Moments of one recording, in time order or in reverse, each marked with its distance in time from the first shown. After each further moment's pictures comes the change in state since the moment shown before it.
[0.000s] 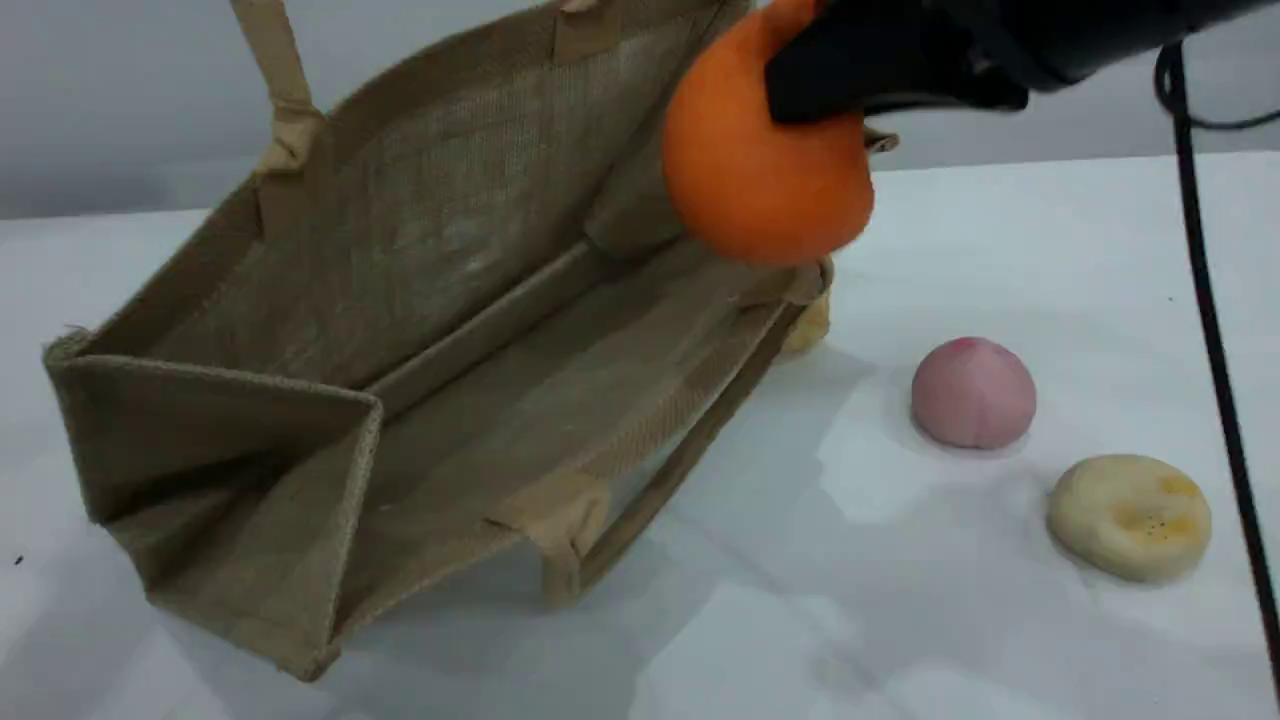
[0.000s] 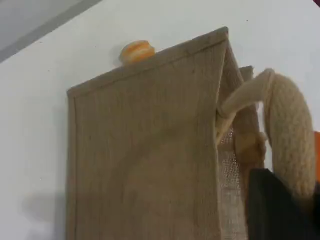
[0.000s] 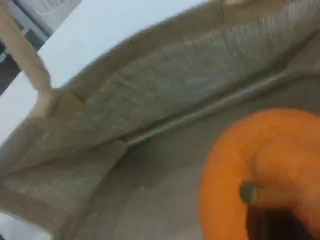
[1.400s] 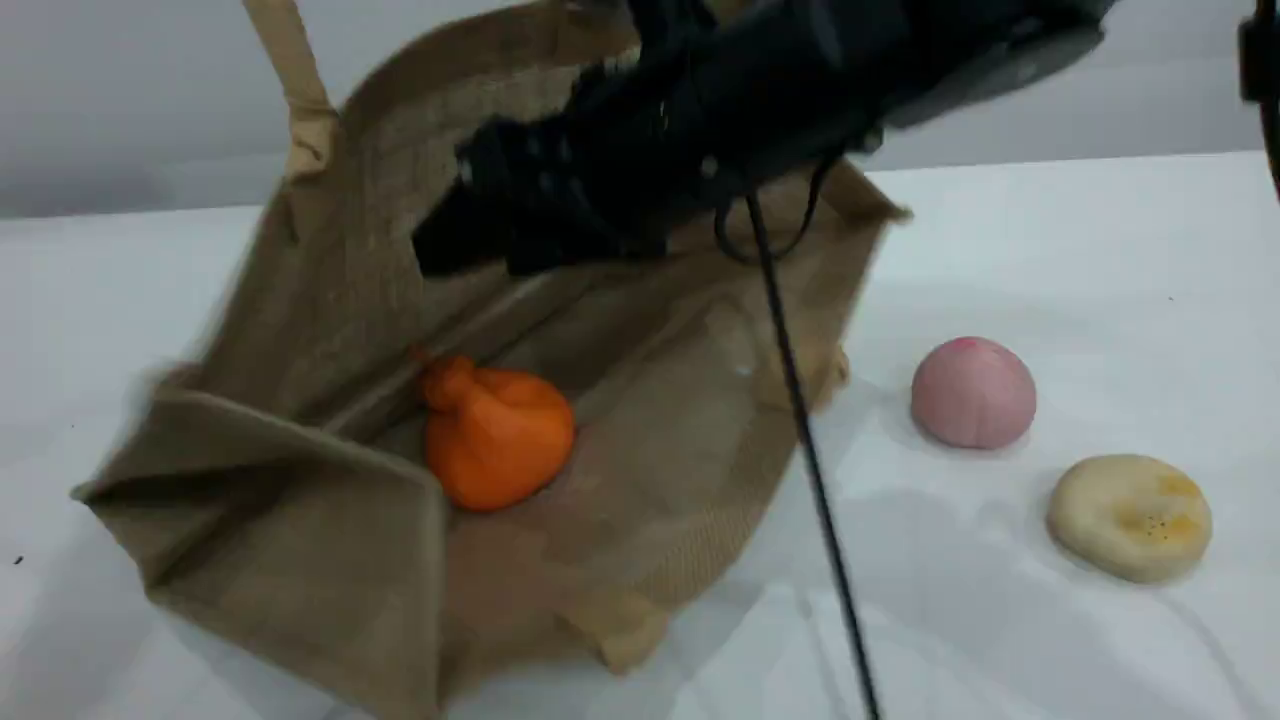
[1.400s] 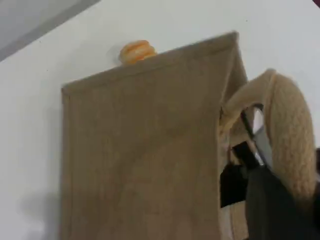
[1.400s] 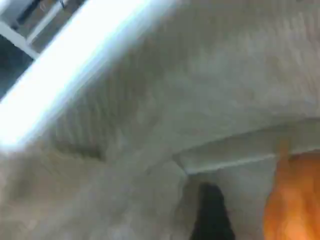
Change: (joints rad) left arm 0.000 -0.001 0.000 -0.001 0.001 -0.002; right arm 0.140 0.536 -0.466 -0.009 0.131 -0.042
